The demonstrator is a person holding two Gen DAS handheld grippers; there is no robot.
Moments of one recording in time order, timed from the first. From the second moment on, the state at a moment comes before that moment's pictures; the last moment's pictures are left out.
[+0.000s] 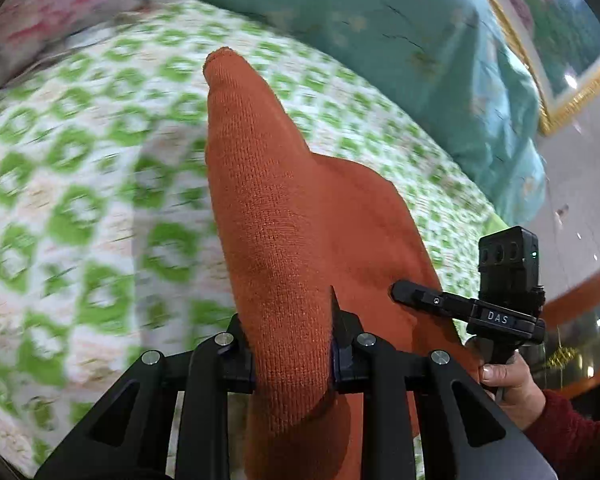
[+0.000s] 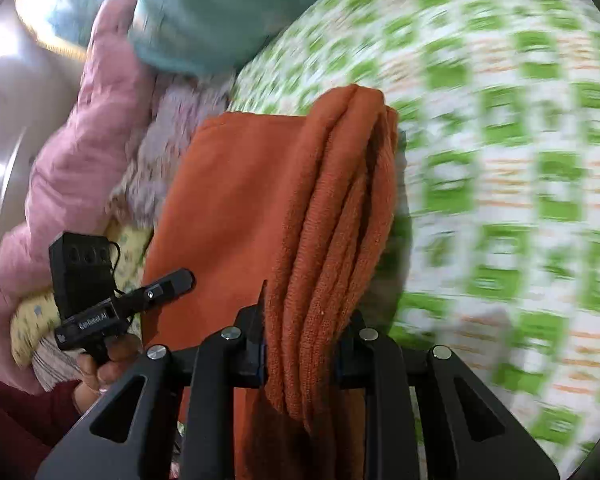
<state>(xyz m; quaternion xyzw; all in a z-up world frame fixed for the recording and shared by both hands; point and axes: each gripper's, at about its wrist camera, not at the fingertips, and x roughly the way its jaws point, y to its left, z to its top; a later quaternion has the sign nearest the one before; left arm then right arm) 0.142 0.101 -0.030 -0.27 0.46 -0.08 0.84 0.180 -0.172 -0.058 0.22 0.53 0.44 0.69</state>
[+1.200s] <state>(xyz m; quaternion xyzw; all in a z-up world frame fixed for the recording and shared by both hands) 0.134 0.125 -0.057 -0.15 0.53 0.04 0.83 0.209 -0.166 -0.061 0.16 0.54 0.31 0.76</state>
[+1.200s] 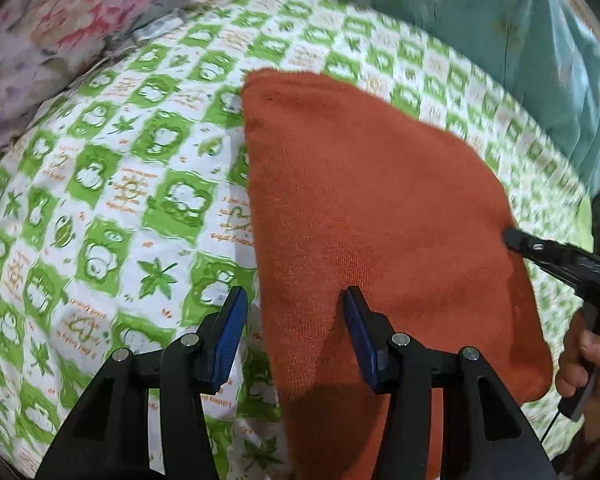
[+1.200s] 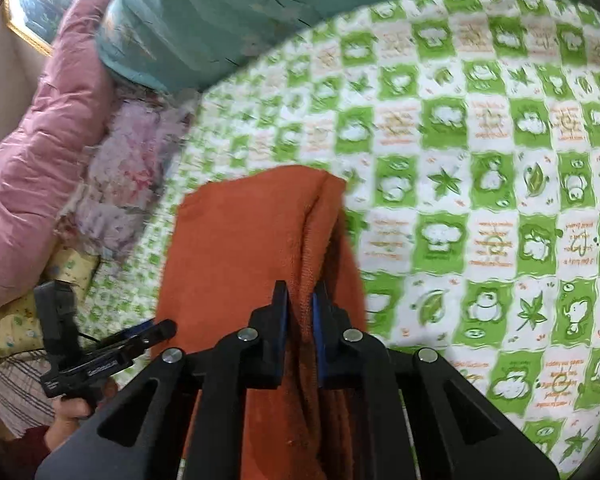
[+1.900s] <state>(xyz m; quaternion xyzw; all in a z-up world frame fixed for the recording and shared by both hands) -0.023 0.057 -0.051 -0.07 0.53 -0.02 0.84 0.082 -0.222 -0.059 0.16 0.56 0.34 0.74</state>
